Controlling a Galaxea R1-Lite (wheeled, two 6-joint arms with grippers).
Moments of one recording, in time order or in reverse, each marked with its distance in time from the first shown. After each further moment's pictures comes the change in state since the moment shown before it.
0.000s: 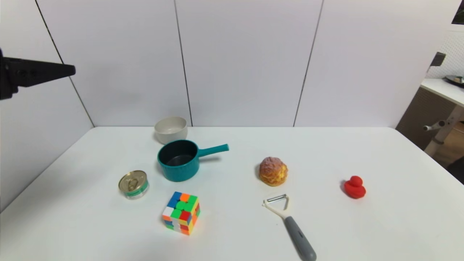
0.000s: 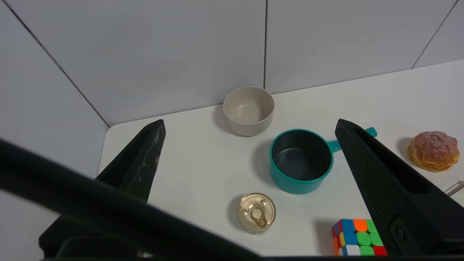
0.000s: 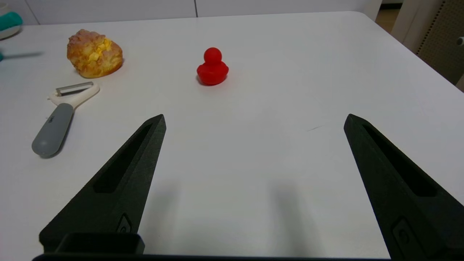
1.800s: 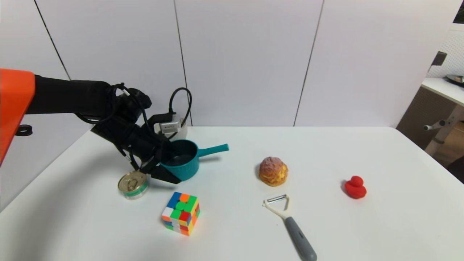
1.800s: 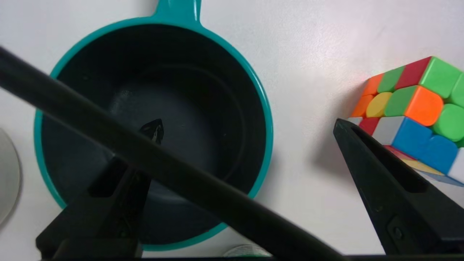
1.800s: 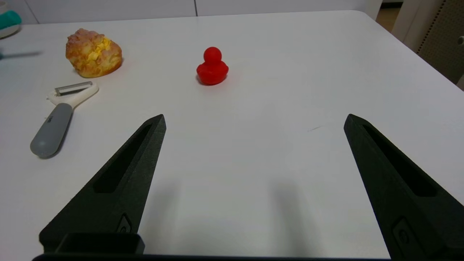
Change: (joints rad) left arm -0.047 0.906 -0.367 0.519 -0.610 0.974; right arm 0.000 0.000 0.000 0.000 0.000 0.000
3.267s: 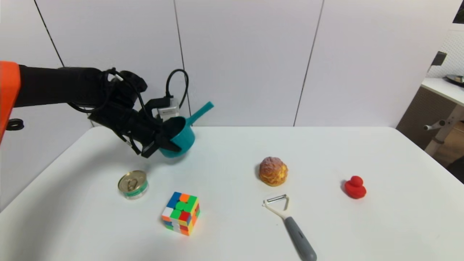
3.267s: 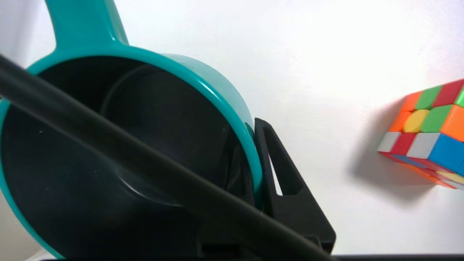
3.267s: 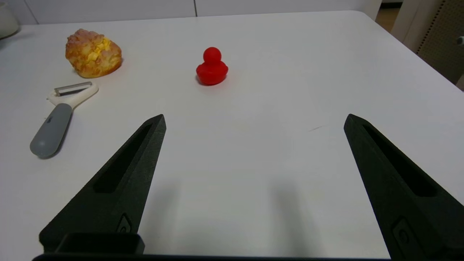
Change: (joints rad) left arm 0.011 -0.015 -0.100 -0.045 0.022 -0.004; right arm 0.000 0.000 0.000 0.000 0.000 0.000
